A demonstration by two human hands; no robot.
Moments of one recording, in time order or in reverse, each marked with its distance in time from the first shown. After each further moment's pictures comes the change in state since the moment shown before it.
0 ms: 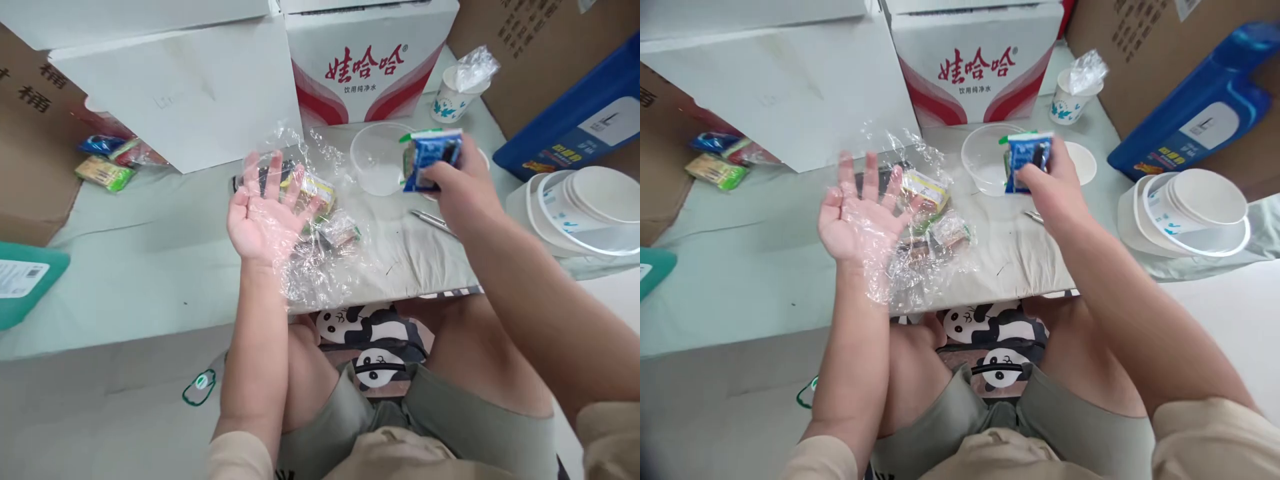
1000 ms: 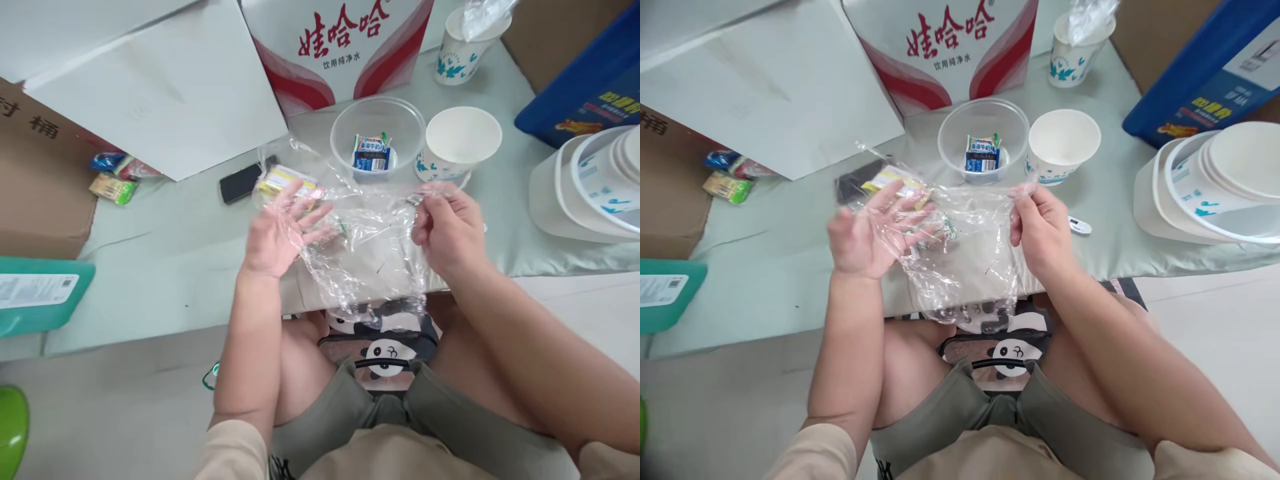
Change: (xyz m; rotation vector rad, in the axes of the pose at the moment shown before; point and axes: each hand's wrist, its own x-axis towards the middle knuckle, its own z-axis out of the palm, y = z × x) left_hand -0.006 -0.026 0.019 0.328 -0.142 -0.308; right_hand -0.051 0.047 -0.018 0.377 0.004 0.161
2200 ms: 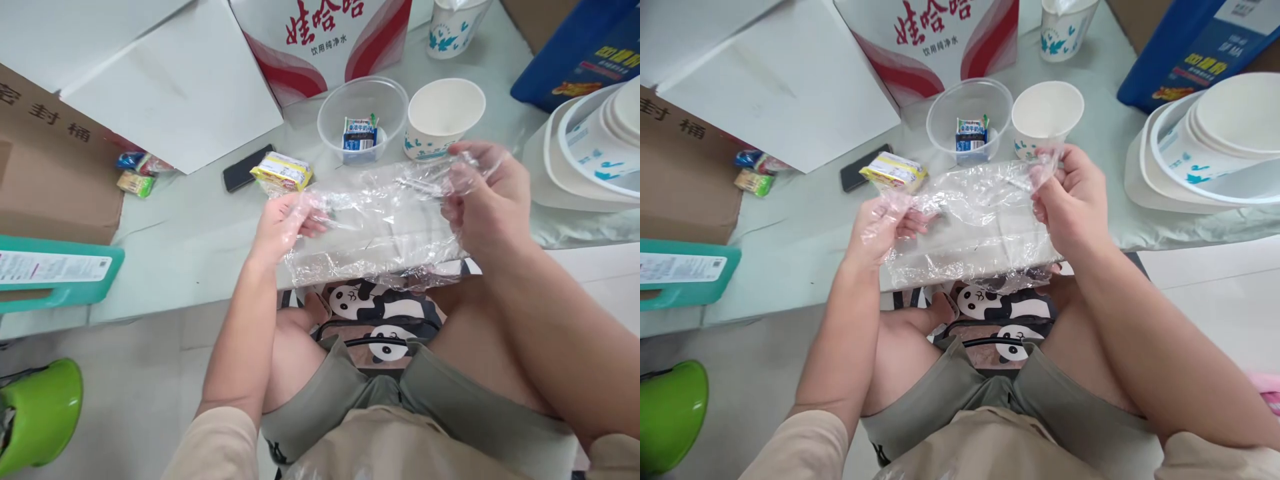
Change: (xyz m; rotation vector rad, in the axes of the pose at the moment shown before) left_hand -0.012 -0.020 0.025 0.571 0.086 -0.016; right_hand -0.008 -0.029 -0.053 -0.039 0.008 -0.074
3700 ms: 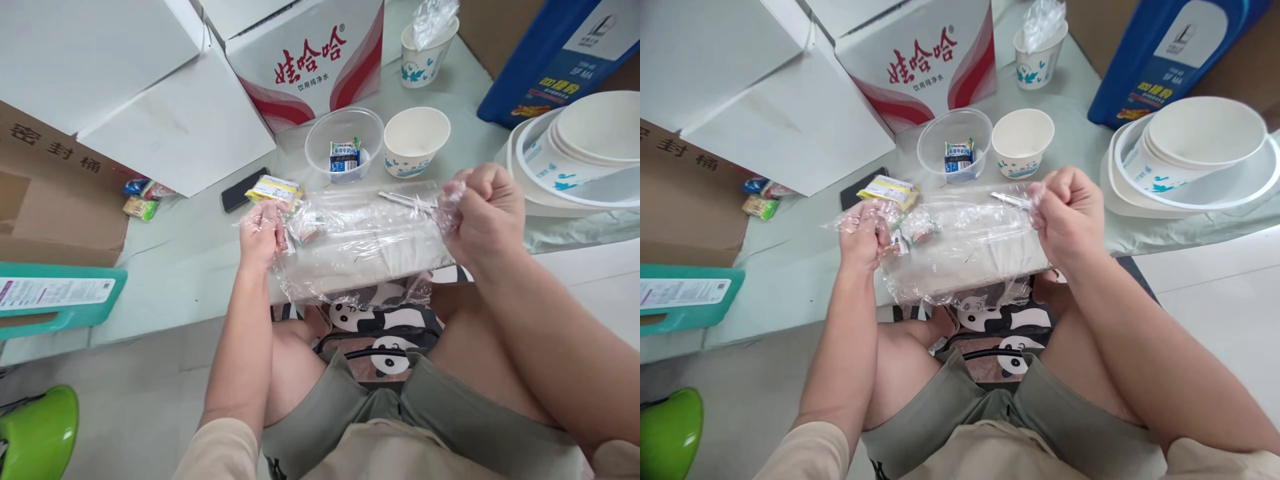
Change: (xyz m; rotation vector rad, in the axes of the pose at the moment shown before) left_hand 0.008 0.009 -0.008 -0.058 0.330 0.121; right_hand 0.002 0.000 -0.021 0.185 -0.028 -0.173
